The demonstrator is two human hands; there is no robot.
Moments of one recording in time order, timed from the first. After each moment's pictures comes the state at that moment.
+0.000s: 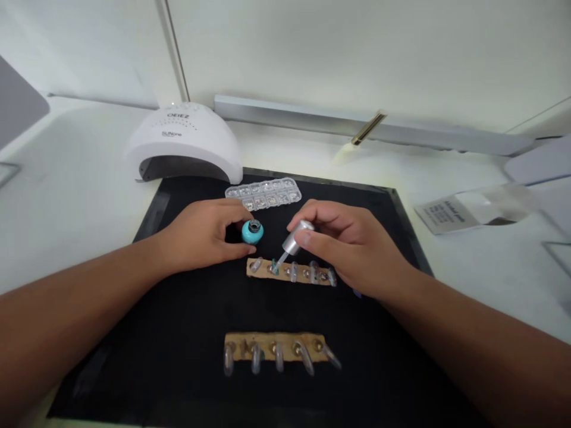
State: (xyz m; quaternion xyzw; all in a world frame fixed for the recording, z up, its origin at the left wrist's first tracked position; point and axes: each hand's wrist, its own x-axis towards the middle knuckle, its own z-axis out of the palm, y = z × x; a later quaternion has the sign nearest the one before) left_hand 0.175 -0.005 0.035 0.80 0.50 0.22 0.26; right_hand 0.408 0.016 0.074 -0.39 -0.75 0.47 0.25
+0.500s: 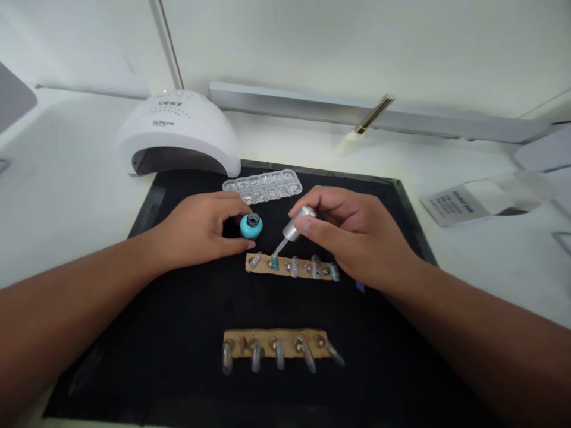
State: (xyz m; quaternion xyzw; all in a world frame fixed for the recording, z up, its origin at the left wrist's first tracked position) left_hand 0.175 -0.006 0.039 0.80 0.50 0.21 0.24; right_hand 0.405 0.017 0.076 -0.41 -0.77 0.41 0.26
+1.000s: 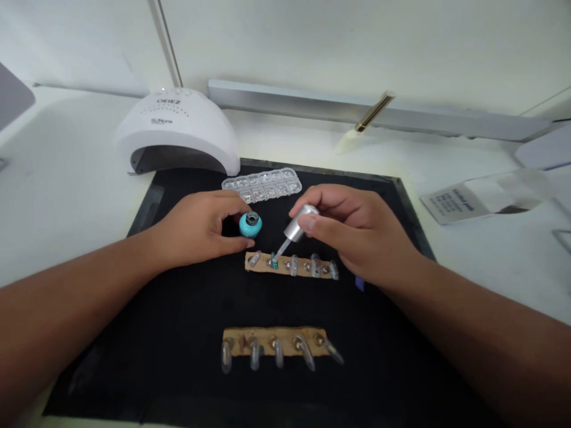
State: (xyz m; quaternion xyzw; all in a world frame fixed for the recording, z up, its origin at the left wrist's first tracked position) left_hand 0.175 -0.006 0.039 0.80 0.49 0.22 0.25; right_hand 0.407 0.019 0.074 -0.41 -0.74 0.45 0.27
